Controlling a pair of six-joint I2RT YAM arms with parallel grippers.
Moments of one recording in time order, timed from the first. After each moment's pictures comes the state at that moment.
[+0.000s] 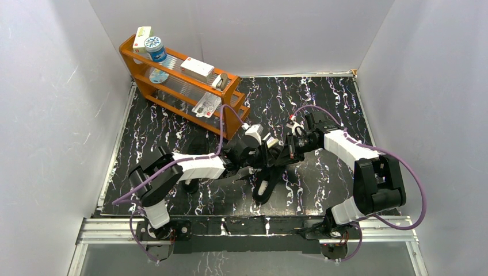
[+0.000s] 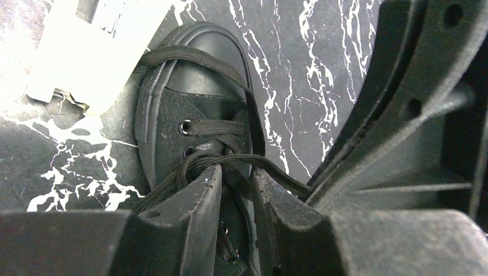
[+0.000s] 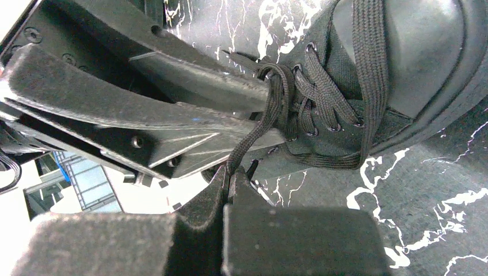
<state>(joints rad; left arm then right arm) -0.98 1.73 0.91 0.30 -0.02 -0.86 0.26 1.48 0.88 -0.62 -0.89 0.26</state>
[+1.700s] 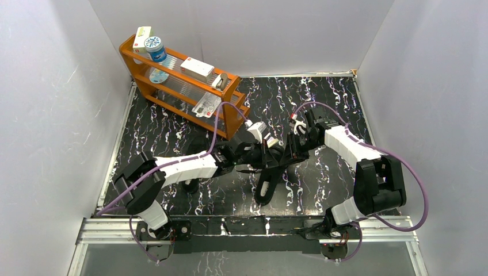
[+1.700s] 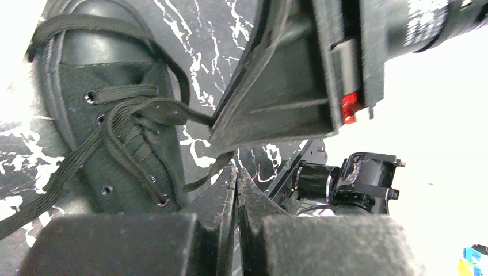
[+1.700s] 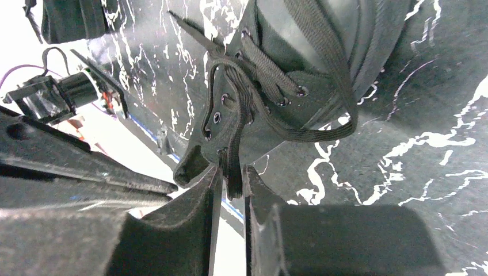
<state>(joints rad) -0.98 1.62 0.95 0.18 0.19 -0.85 0.27 1.47 0.93 -0.76 -0.71 0.20</state>
